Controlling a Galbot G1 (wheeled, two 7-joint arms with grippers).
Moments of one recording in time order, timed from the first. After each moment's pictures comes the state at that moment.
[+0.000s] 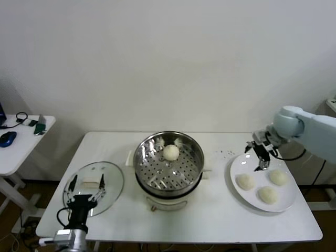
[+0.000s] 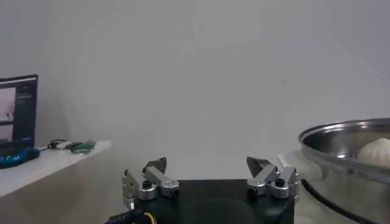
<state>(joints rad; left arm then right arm) 1.67 -1.42 -0.64 -2.08 -0.07 -0.05 -0.10 0.42 0.59 -1.33 1.28 0.18 -0.13 -1.06</state>
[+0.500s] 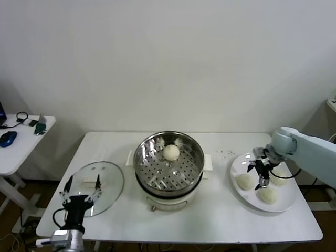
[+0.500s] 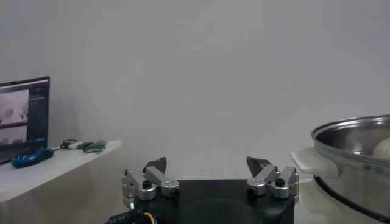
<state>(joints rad) 1.67 -1.42 -0.66 -2.07 -0.07 -0.05 -0.12 0.16 0.67 -1.14 1.09 0.14 -0.10 -1.08</state>
